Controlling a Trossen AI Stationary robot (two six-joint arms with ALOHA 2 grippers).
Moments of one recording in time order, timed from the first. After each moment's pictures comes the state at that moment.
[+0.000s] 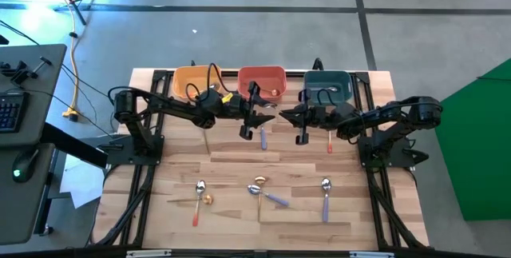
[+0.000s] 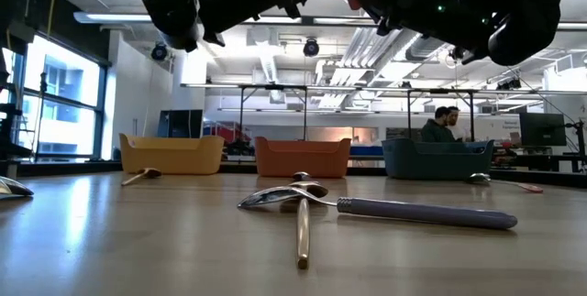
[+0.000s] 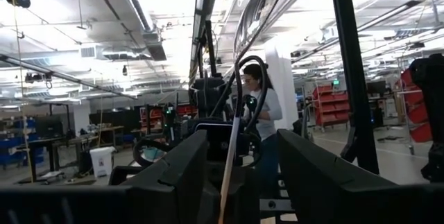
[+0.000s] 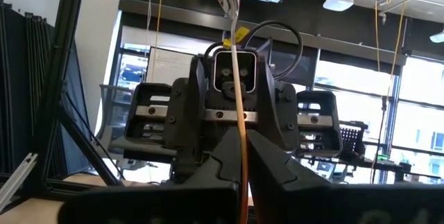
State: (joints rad) left arm 0.20 1.78 0.89 1.35 0.36 -0.03; right arm -0.17 1.48 0.43 1.47 -0.17 -0.13
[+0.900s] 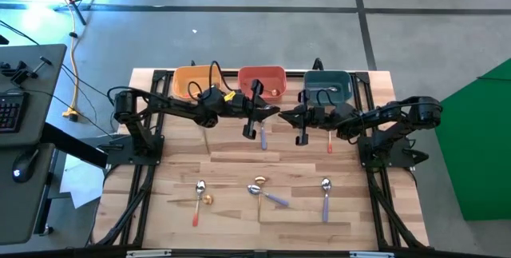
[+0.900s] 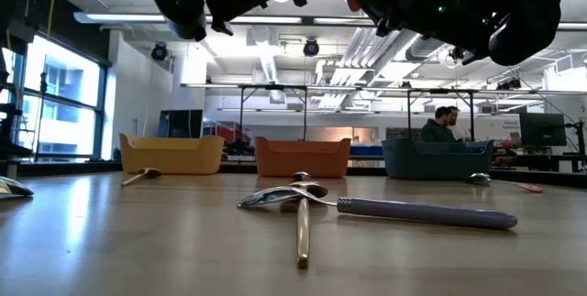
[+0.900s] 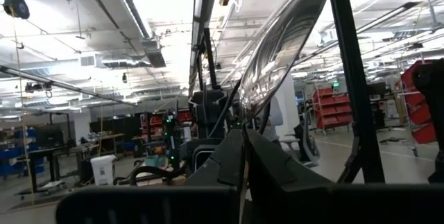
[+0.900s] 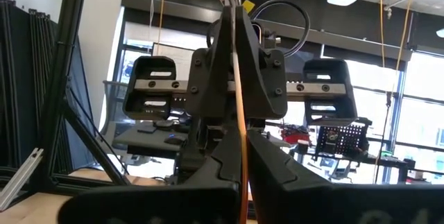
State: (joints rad) left arm 0.18 1.77 0.97 1.29 0.36 -0.01; right arm -0.18 1.48 0.43 1.45 -0.18 -0.13
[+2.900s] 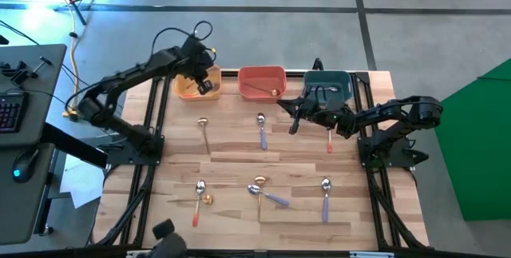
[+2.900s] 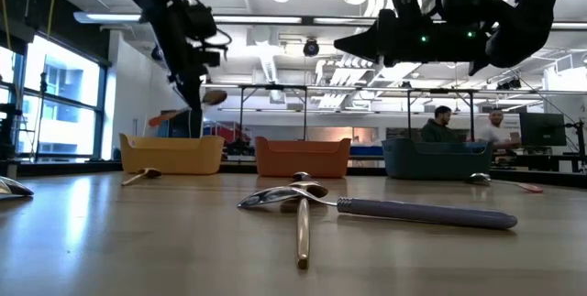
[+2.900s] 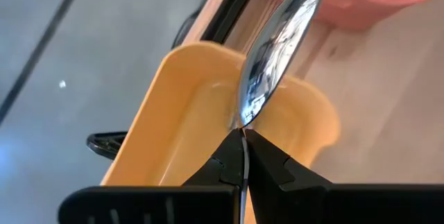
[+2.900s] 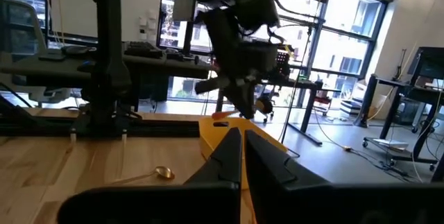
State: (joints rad) left arm 0.86 1.47 1.12 -0.69 -0.04 0.38; right arm -0.24 1.48 0.43 1.20 0.07 -0.19
